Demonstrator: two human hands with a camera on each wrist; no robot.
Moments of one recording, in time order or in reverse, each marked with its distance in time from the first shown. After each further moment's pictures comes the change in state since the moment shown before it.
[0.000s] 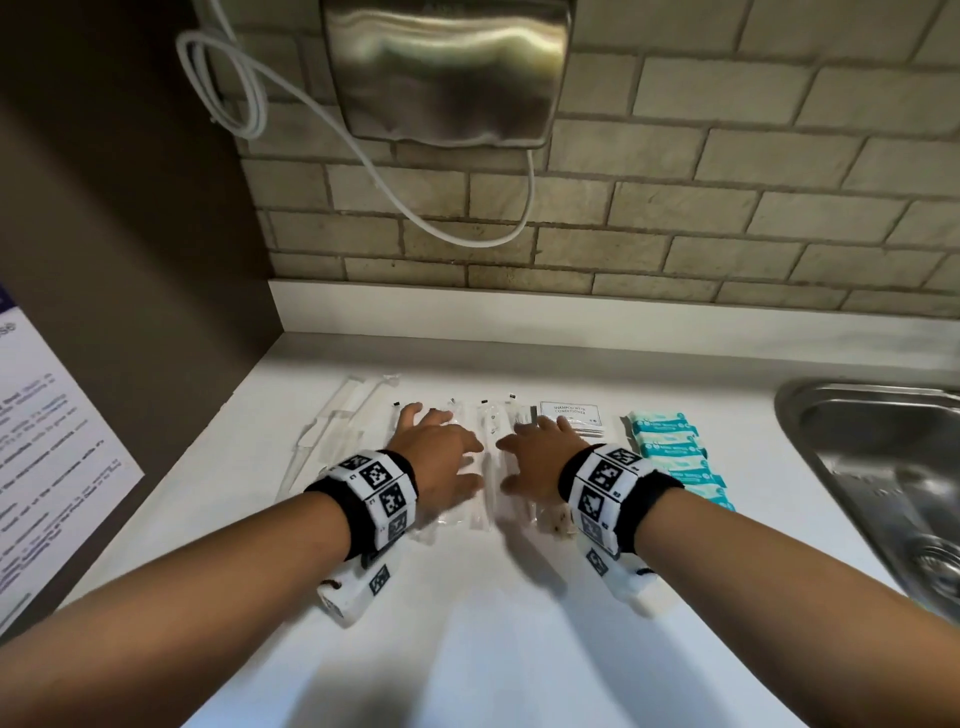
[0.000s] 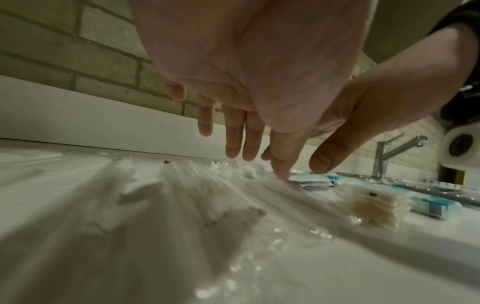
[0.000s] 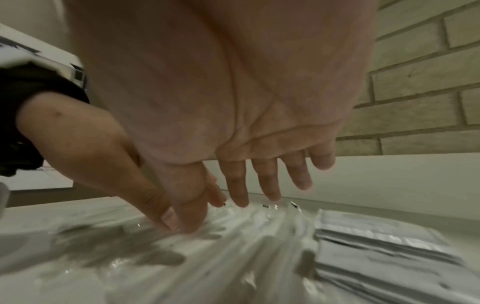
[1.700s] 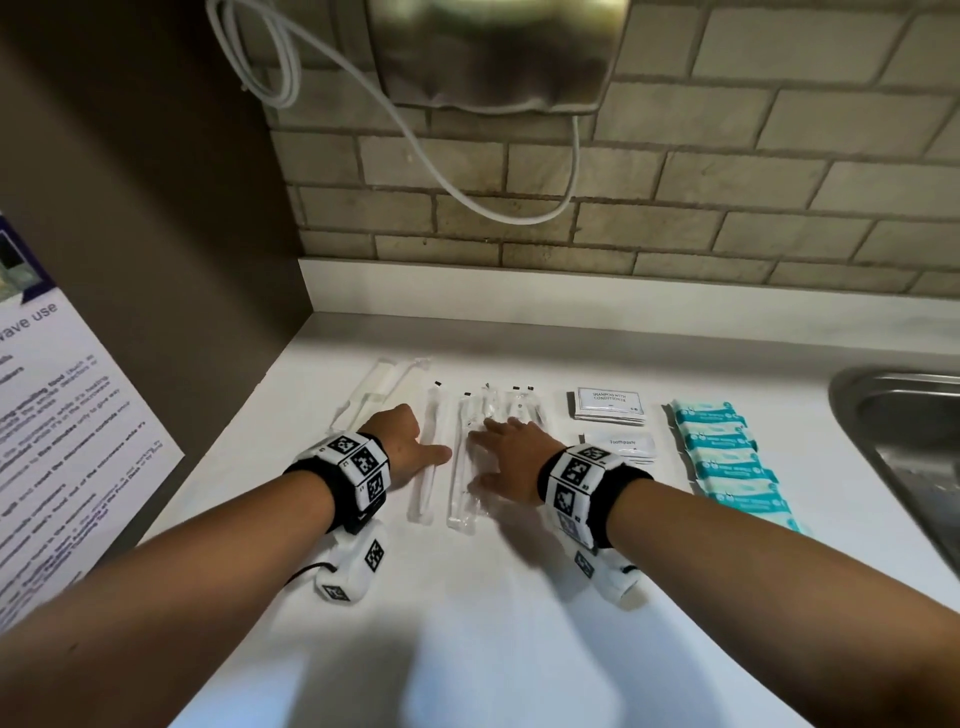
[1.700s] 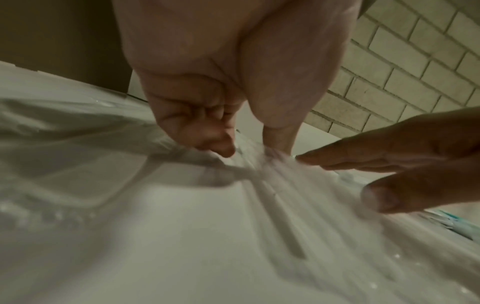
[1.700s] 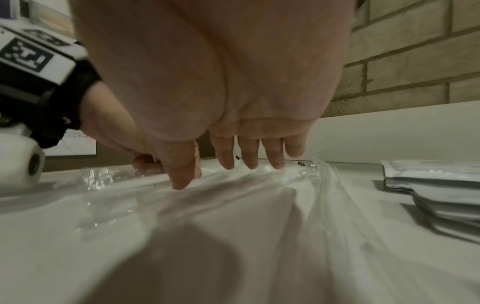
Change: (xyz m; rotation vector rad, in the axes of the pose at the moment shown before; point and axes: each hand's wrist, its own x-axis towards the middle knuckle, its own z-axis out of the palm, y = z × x) left_hand -0.002 -0.079 0.017 -0.435 -0.070 -0.586; right_hand 0.032 -0.052 0.009 0.182 0.003 -0.139
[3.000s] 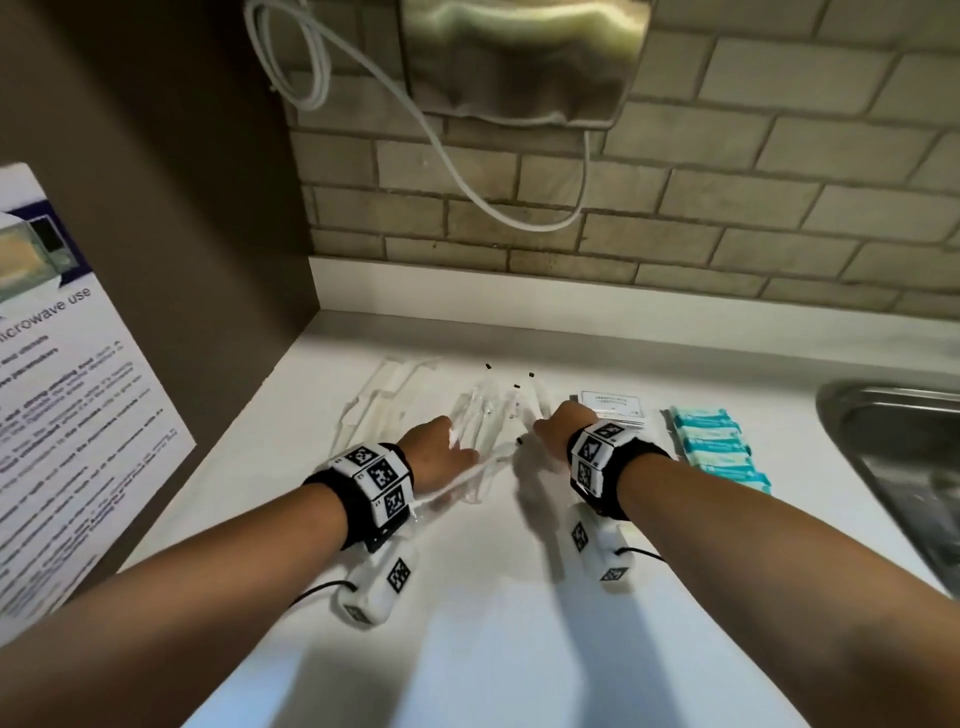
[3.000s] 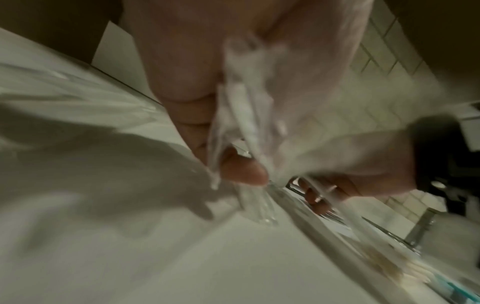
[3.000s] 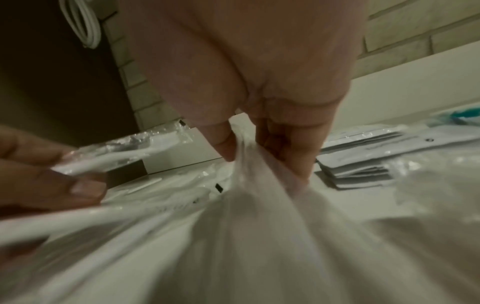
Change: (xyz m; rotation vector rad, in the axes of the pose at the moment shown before) left_hand -0.037 0.018 0.003 -0.087 -0.142 0.162; right_hand 0.003 0.023 -0.021 0.420 0.148 0.564
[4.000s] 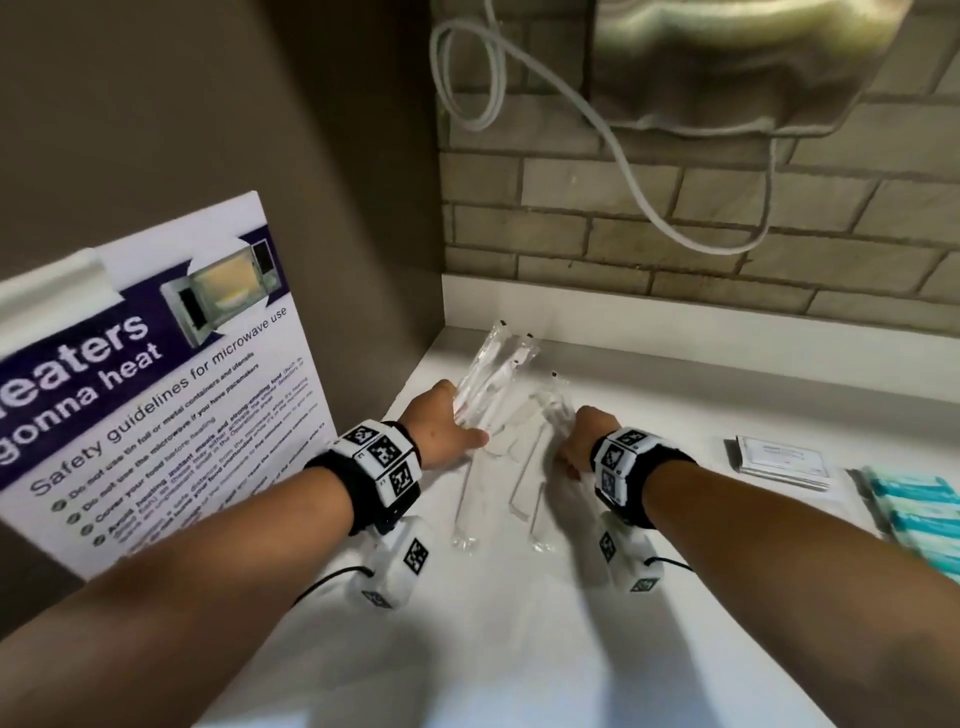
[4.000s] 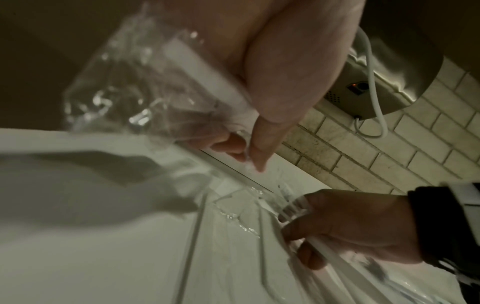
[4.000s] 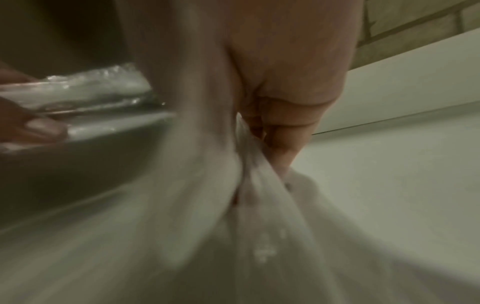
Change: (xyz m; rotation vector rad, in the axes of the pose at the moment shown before) left_hand 0.006 -0.103 -0.108 -0.052 0.274 -0.069; right_hand 0.045 -0.124 0.061 -0.013 -0.059 -0.201
